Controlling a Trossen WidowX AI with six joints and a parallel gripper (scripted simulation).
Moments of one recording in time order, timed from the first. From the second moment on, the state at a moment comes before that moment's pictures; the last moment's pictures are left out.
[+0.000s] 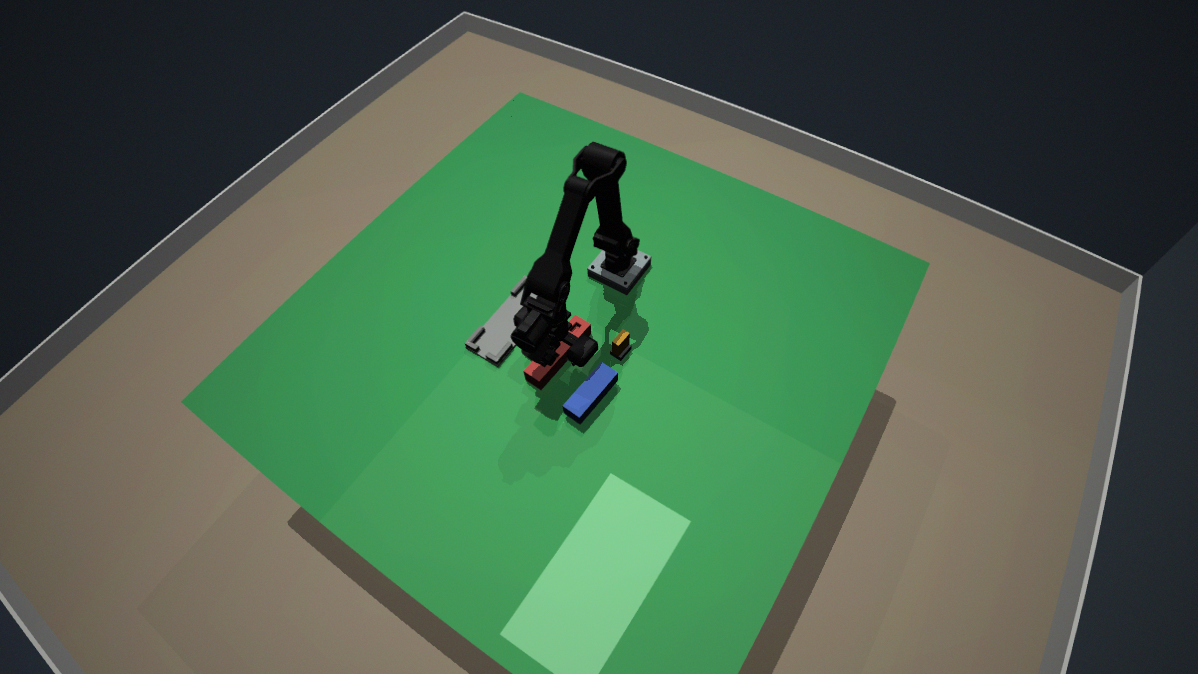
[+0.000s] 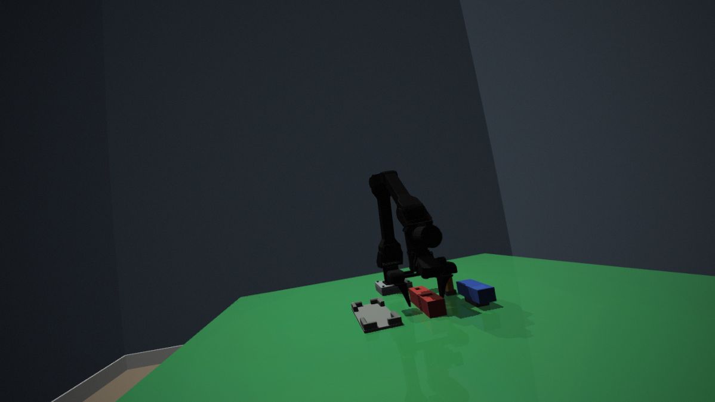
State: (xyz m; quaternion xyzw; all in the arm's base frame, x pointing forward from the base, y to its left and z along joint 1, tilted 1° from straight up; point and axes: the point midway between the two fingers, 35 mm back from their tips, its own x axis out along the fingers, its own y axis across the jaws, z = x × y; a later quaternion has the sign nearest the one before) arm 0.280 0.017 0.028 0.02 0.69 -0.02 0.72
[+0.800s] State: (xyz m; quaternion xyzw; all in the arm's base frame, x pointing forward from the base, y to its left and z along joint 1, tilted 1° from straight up) arm 0.278 0.017 0.030 0.02 0.70 -0.02 0.72
